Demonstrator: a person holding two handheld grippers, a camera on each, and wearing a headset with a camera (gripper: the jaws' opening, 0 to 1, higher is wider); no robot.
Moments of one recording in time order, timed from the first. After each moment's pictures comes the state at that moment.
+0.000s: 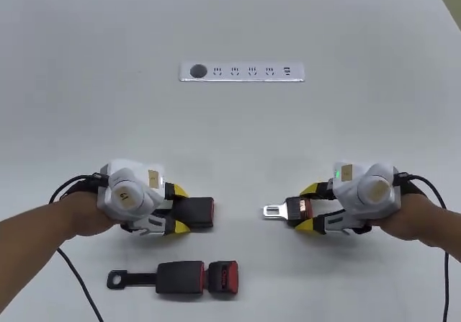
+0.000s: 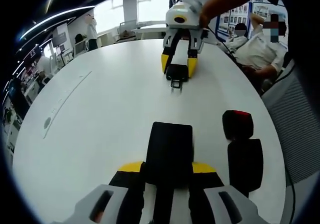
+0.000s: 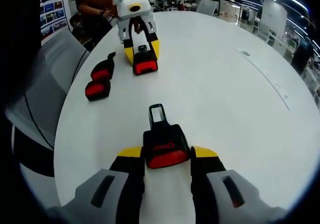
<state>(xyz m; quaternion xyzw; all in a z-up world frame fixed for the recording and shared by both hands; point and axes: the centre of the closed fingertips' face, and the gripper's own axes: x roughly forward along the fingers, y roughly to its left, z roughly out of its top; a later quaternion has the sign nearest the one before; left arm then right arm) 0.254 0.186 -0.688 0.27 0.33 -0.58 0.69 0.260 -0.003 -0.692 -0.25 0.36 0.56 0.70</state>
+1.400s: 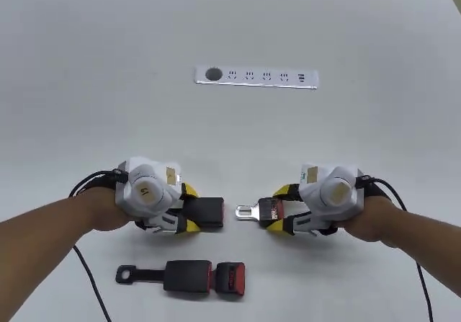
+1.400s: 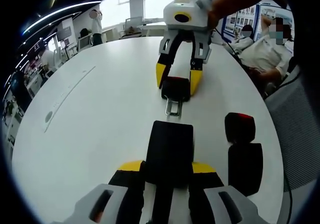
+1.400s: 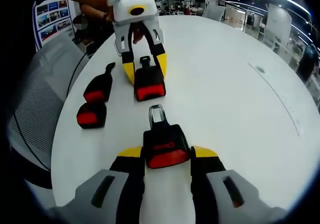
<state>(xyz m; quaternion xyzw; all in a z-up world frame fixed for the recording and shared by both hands) 0.256 0.185 -0.690 0.26 0.35 -0.57 0.70 0.266 0.066 -0.688 -0.25 0.34 0.59 0.69</state>
